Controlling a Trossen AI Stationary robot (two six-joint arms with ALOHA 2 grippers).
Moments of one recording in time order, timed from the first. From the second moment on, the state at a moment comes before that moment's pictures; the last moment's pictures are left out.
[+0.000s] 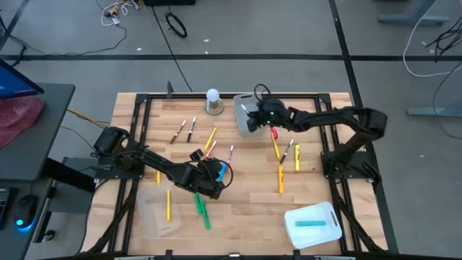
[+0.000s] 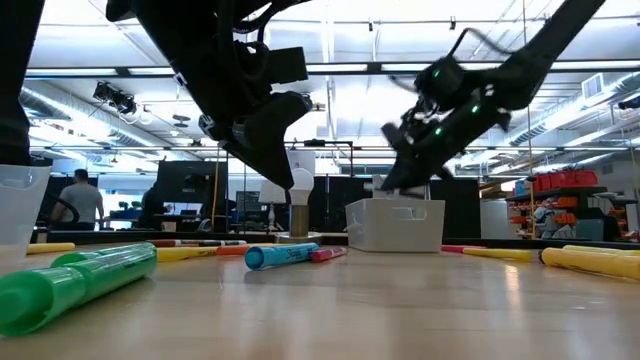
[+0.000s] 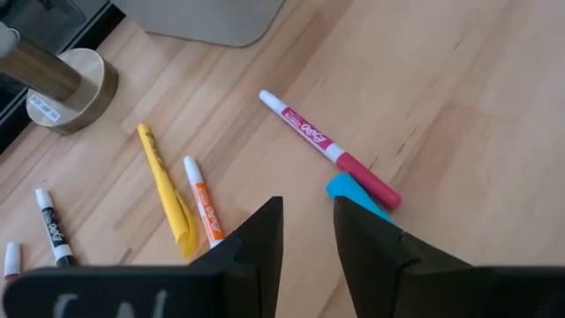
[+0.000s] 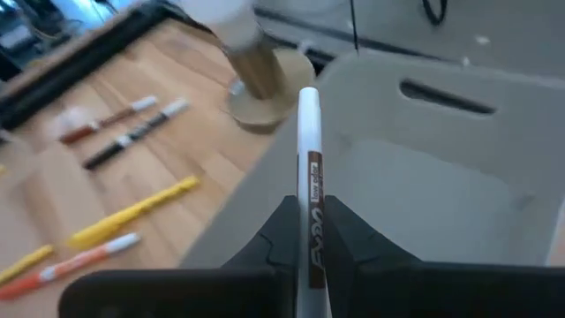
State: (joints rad) left arm -0.36 1.79 1.13 -0.54 -0.79 -0.74; right arm -0.44 1.63 0.77 0.28 0.12 0.42
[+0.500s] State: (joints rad) left arm -0.36 1.79 1.13 -0.55 -0.79 -0.74; right arm -0.51 1.84 0.89 0.24 0.11 0.45
